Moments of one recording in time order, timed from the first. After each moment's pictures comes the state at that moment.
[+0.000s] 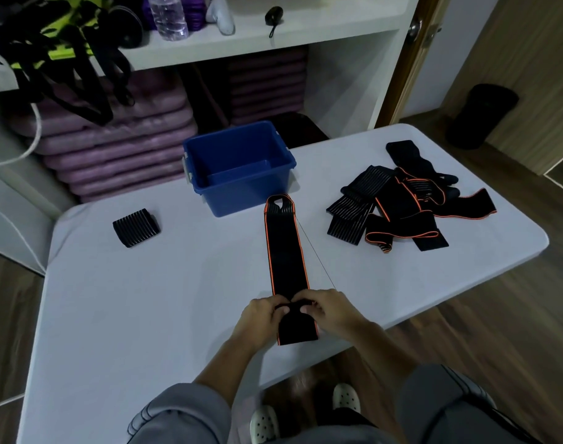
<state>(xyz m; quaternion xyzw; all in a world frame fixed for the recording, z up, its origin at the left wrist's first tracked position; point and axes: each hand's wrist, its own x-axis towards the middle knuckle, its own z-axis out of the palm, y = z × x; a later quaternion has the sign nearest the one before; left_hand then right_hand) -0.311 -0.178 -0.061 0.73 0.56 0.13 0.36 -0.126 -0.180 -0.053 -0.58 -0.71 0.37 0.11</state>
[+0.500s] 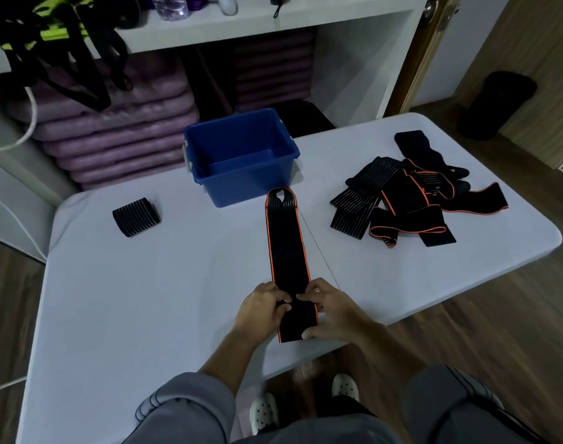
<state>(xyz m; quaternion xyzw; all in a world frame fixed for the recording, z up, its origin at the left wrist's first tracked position) -0.306 -0.174 -0.067 0.77 0.56 0.13 0.27 -0.111 -0.185 -0.071 -0.53 -0.76 0.36 0.09</state>
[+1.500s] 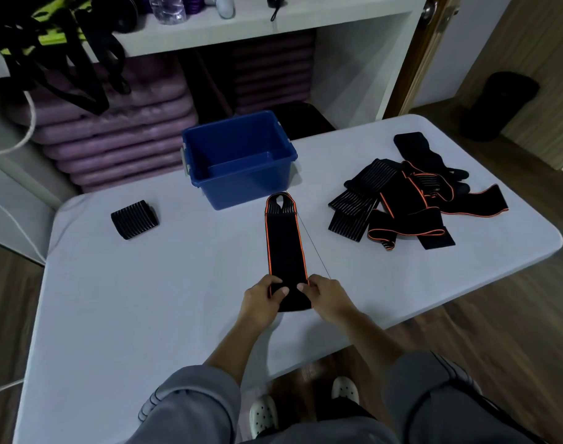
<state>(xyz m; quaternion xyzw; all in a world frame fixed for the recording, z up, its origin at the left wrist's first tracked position) -0.292 -0.160 -0.063 0.58 0.66 0.20 0.44 -0.128 -0.158 -0.066 -0.66 -0.61 0.41 0.14</state>
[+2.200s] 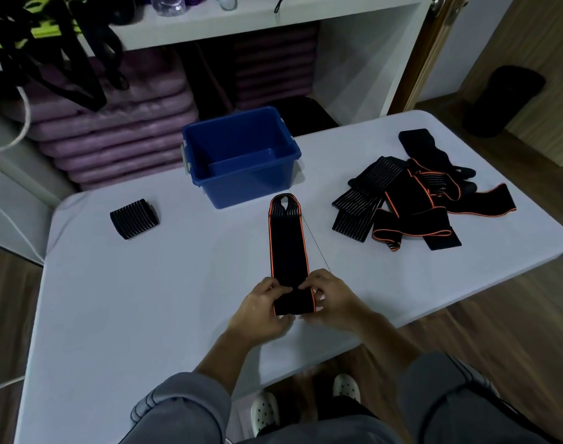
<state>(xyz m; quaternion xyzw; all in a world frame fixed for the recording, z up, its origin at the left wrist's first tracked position) -0.313 -0.166 -0.072 0.77 0.53 0.19 0.30 -0.112 -0.157 -0.067 -0.55 -0.71 0.41 0.16</state>
